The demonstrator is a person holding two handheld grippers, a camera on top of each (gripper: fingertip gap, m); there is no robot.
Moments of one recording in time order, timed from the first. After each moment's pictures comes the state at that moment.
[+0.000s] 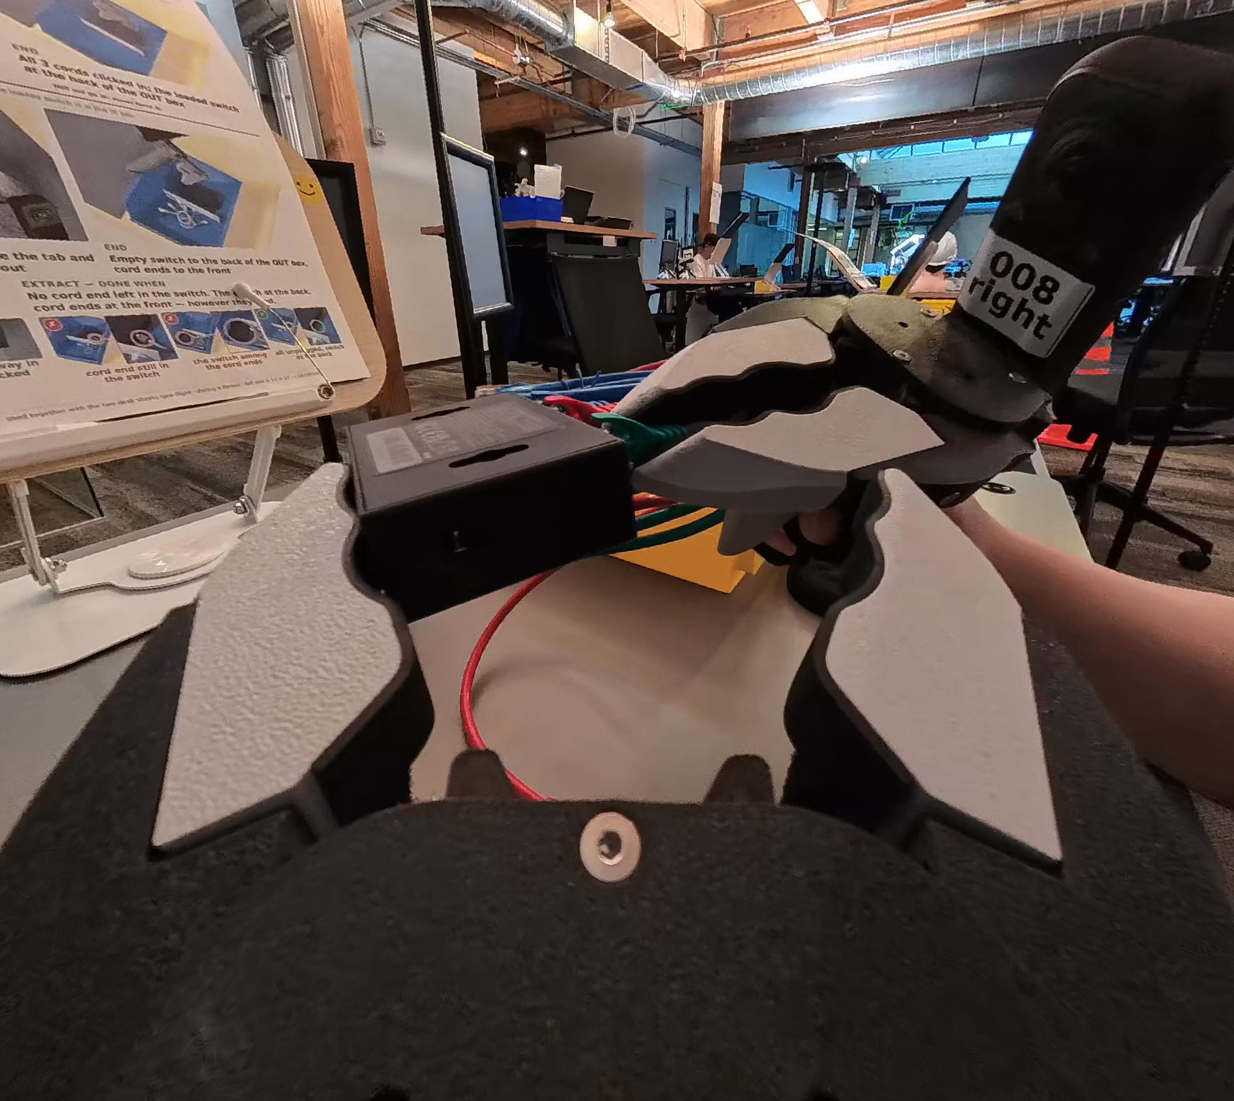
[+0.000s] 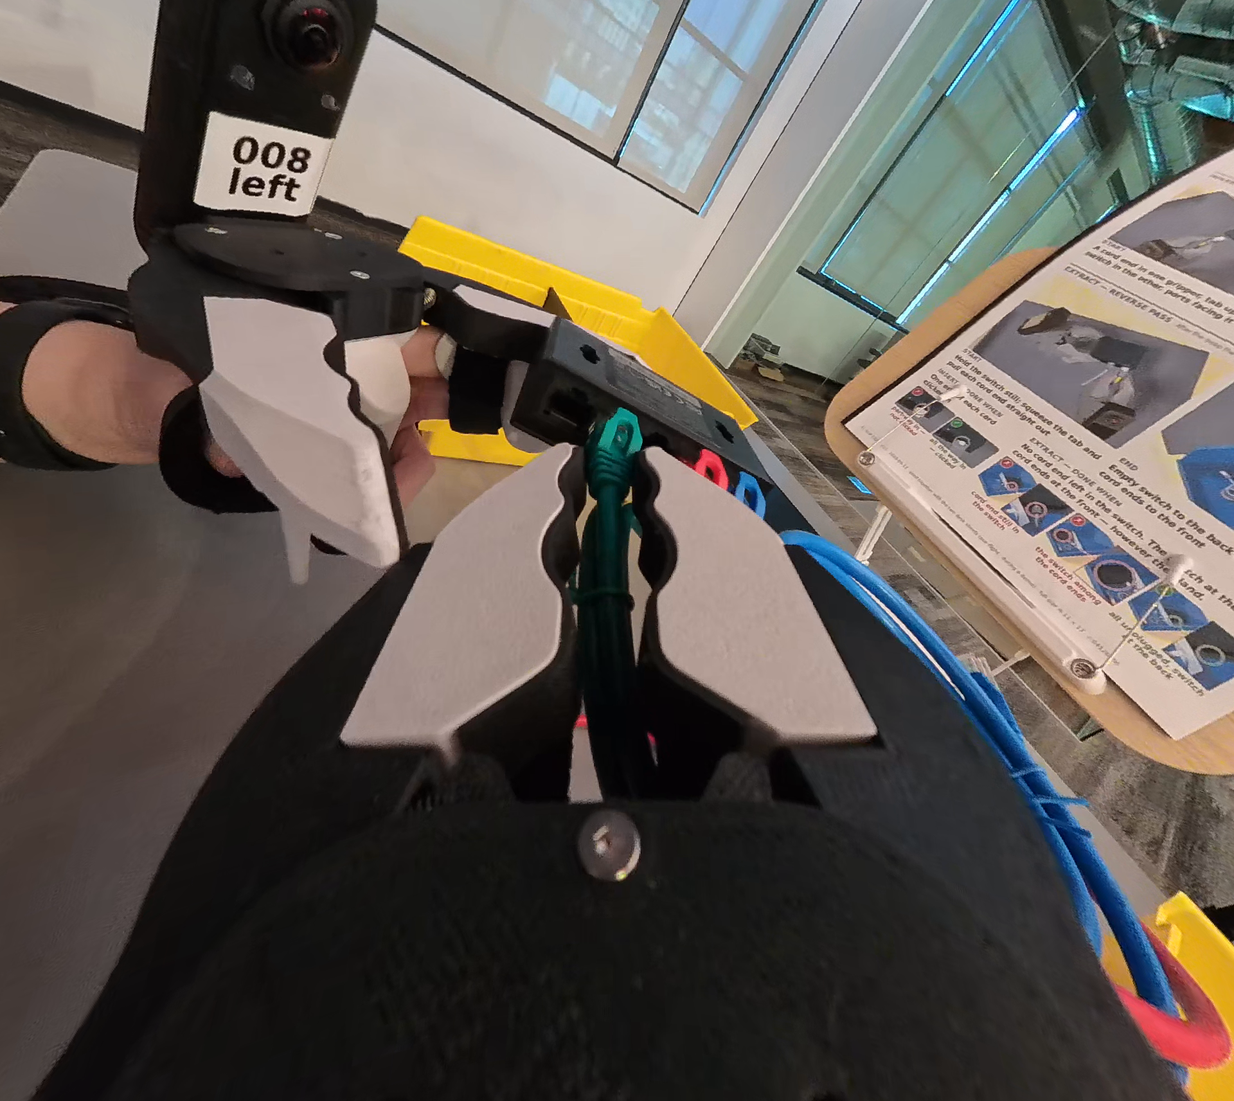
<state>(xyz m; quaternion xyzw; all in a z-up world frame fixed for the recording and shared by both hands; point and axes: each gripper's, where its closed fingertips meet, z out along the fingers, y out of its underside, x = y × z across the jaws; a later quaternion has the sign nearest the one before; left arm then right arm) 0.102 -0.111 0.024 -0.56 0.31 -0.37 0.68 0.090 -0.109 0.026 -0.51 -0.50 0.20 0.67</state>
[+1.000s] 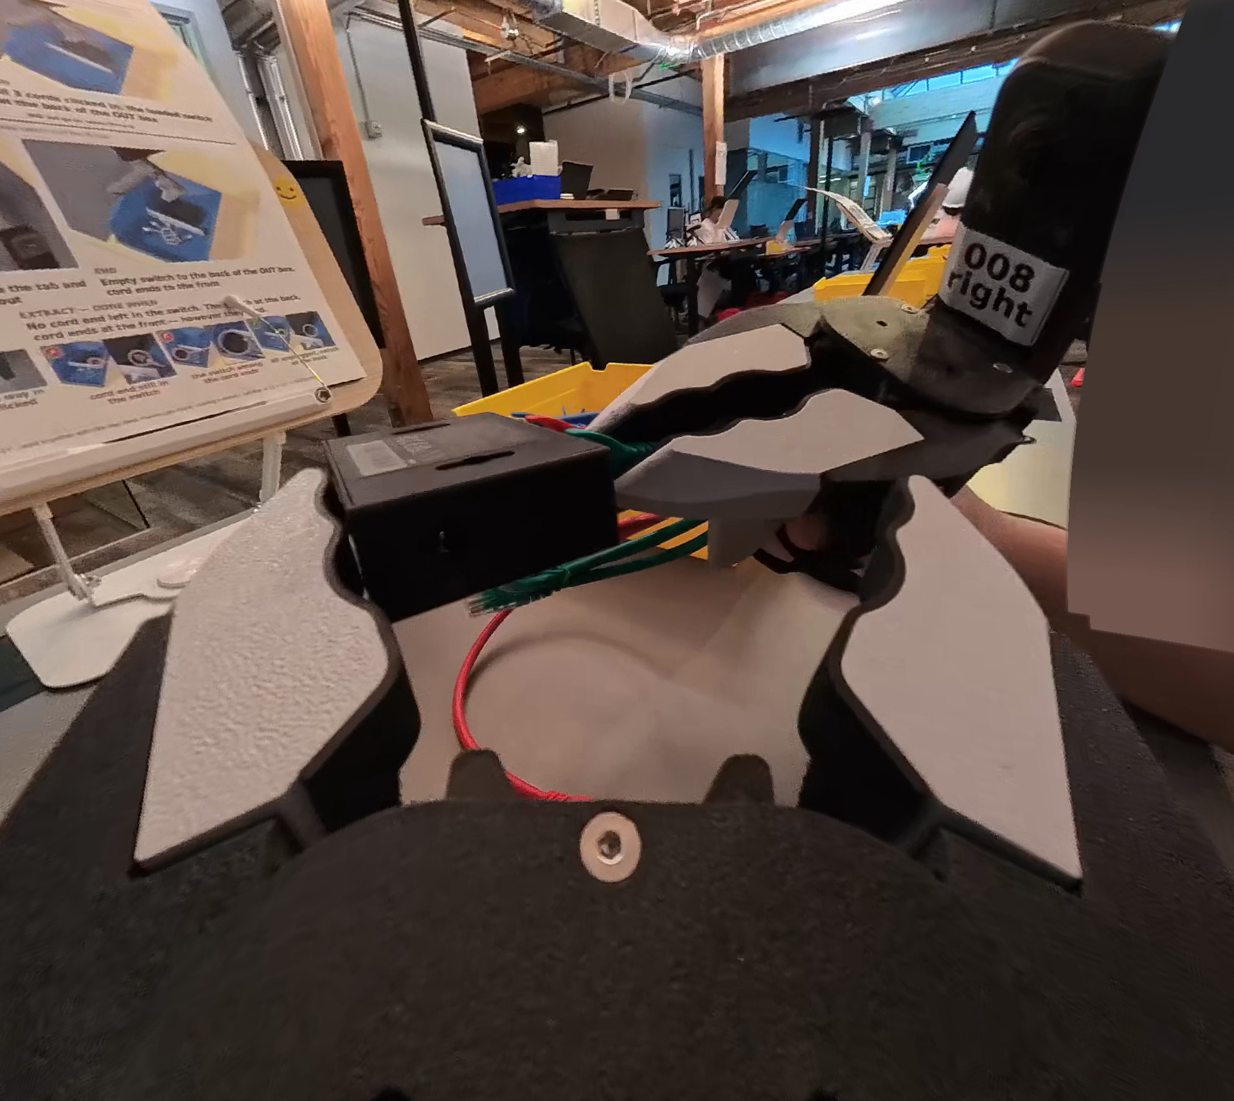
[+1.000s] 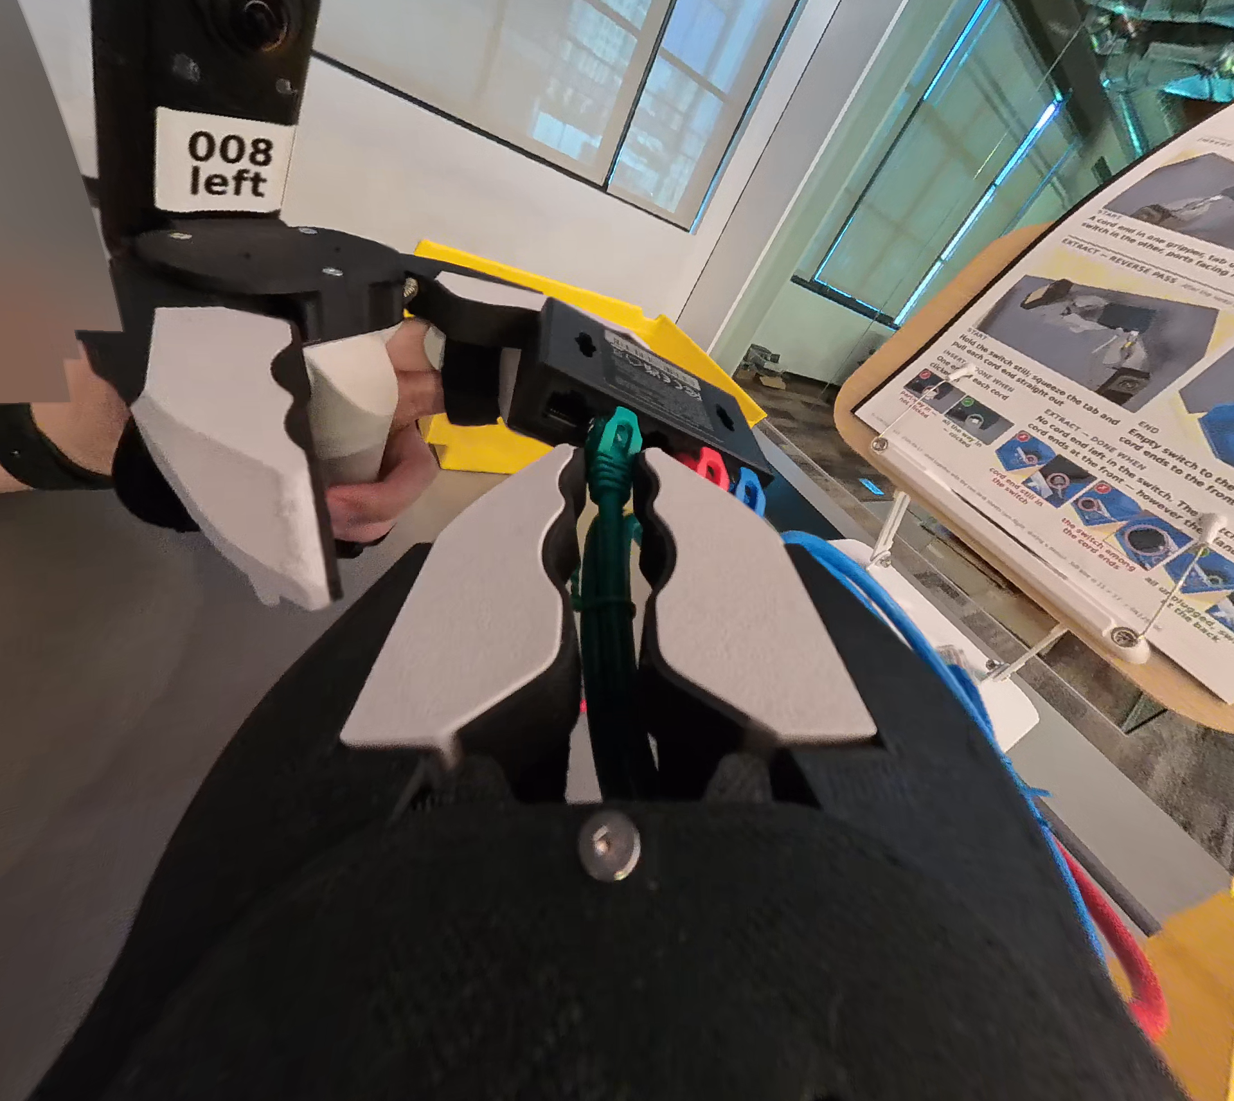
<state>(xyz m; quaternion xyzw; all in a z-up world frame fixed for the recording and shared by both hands) 0.110 -0.122 0.019 -0.56 0.34 -0.33 0.68 0.094 -0.115 0.017 -0.52 -0.47 0.22 0.68</state>
